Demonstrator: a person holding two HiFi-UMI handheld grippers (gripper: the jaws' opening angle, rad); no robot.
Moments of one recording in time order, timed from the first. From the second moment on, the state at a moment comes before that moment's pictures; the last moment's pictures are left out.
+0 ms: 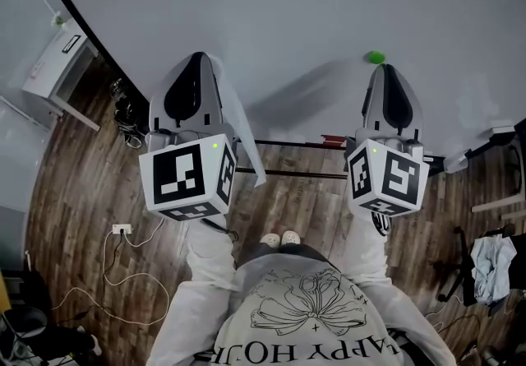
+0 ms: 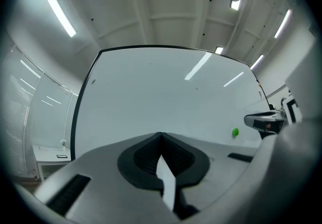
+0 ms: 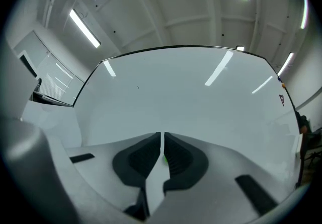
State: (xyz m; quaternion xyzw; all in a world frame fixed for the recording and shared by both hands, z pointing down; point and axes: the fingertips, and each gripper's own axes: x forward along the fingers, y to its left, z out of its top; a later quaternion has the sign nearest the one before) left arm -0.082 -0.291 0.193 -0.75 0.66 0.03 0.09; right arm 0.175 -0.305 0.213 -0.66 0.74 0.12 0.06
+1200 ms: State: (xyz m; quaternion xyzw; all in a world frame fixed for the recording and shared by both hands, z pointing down) left arm -0.080 -0.277 0.203 -0.75 0.65 0.02 0.09; right arm 0.161 -0.295 0.216 -0.66 0.74 0.11 0.05
